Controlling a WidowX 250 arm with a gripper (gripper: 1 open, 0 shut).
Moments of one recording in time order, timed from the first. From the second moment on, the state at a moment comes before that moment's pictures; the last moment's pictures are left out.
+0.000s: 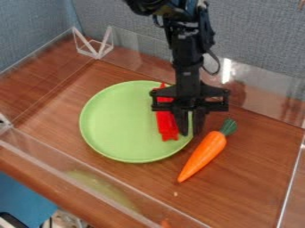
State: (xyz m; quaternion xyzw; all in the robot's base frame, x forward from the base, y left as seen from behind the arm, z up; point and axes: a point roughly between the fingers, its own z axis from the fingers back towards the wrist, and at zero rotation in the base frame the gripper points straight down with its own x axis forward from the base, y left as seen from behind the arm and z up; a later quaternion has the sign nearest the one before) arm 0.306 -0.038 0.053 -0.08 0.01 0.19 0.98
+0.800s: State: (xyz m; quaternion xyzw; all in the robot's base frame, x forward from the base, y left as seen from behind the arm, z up) arm 0.314 -0.036 0.044 -0.09 0.01 0.21 0.97
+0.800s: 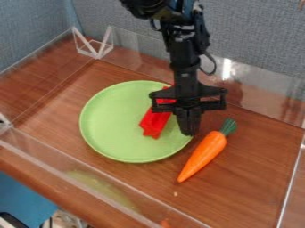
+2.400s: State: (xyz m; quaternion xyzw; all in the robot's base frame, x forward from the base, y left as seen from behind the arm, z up) arm 0.296 0.000 0.048 -0.06 0.00 0.22 0.97
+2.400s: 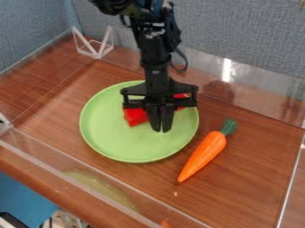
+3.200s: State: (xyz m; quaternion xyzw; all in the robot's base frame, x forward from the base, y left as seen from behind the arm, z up) arm 0.300 -0.005 0.059 -0.06 -0.02 0.21 0.98
